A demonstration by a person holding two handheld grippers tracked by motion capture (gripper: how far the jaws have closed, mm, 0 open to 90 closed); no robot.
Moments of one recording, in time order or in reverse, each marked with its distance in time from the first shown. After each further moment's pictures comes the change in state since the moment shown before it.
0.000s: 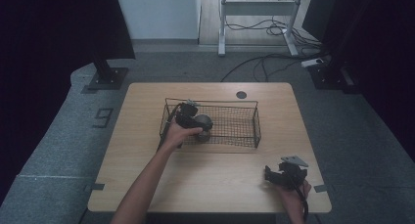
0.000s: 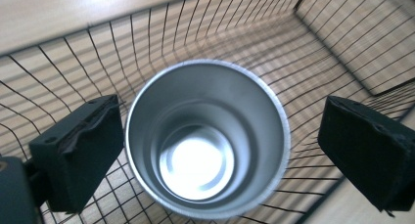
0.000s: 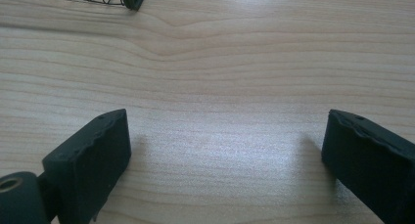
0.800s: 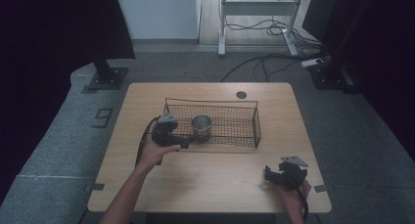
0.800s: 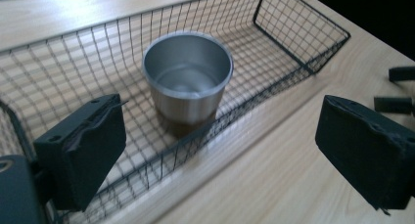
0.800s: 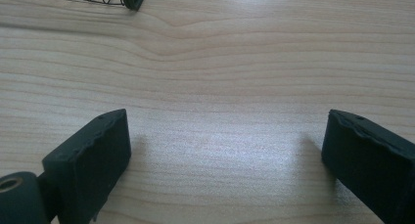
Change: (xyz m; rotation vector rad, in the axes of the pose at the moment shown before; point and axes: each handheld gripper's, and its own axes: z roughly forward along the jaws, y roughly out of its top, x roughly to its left) left arm -0.003 -0.062 -0.082 -0.126 -0.040 0.062; right arm 0.000 0.000 0.000 0.001 0.000 0.002
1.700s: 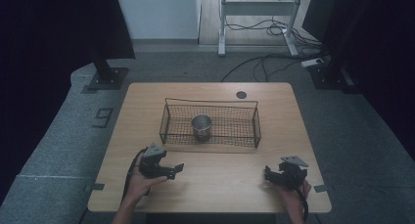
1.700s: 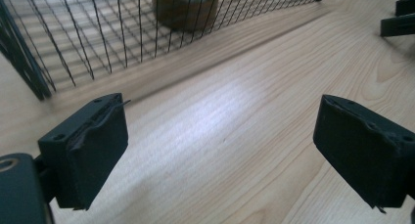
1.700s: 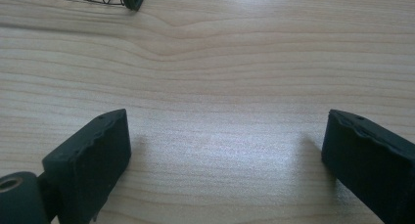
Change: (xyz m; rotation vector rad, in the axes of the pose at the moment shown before) left arm -0.001 -0.104 -0.014 0.030 0.001 -0.043; right arm 0.000 0.000 0.000 0.001 0.000 0.001
